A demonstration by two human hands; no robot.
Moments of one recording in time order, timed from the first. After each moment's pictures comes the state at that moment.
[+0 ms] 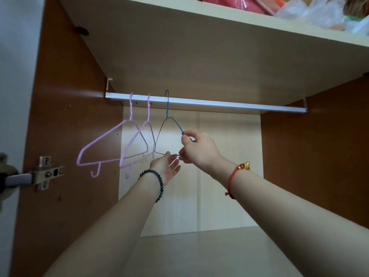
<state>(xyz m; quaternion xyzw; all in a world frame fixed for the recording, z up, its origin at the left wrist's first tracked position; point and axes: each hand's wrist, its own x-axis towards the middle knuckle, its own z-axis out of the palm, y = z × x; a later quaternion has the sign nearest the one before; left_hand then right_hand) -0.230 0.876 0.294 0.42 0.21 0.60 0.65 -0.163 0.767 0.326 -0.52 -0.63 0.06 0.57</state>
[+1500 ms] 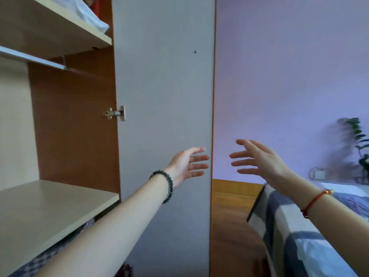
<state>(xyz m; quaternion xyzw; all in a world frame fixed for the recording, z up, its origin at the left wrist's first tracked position) 0.045 0.345 0.176 0.66 -0.07 0.03 0.75 0.030 0.153 0.187 -0.74 -0.18 -0.10 0.64</state>
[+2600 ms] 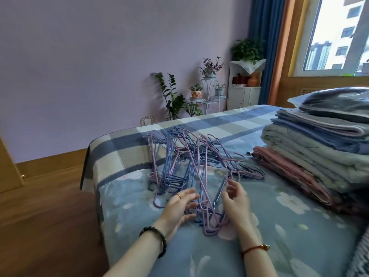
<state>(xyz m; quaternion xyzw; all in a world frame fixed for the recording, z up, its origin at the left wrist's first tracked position) -0.039 -0.056 -0.036 0.61 -0.18 -0.37 0.68 -0.118 -0.184 -0.060 -0.68 0.35 -0.41 0.49</state>
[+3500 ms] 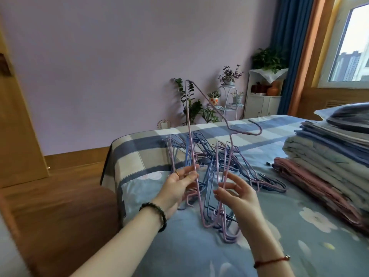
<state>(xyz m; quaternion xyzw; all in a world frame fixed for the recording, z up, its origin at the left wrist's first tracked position) -0.008 -0.025 0.014 0.55 -0.23 -0.30 0.74 -0.114 -0.139 -0.010 -0.61 0.15 -0.34 0.70</state>
